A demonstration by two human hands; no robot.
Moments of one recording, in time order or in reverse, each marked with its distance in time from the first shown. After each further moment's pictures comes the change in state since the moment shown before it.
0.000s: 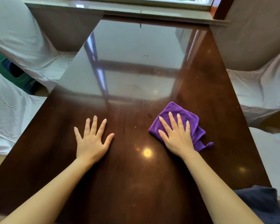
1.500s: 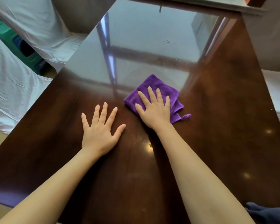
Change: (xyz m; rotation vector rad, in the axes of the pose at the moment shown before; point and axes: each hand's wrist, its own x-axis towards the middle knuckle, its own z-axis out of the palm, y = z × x) left_hand 0.002 -0.003 0.005 -0.005 0.050 0.004; right_hand 0.086 -0.119 0.010 0.073 0.055 -0.112
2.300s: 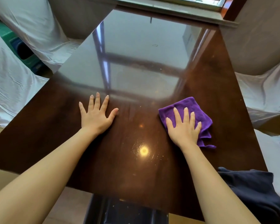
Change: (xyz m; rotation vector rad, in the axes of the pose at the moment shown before) left_hand -0.006 0.002 -0.004 -0.058 -0.026 -0.059; right_hand -0.138 0.084 -0.018 -0.044 0.011 0.402
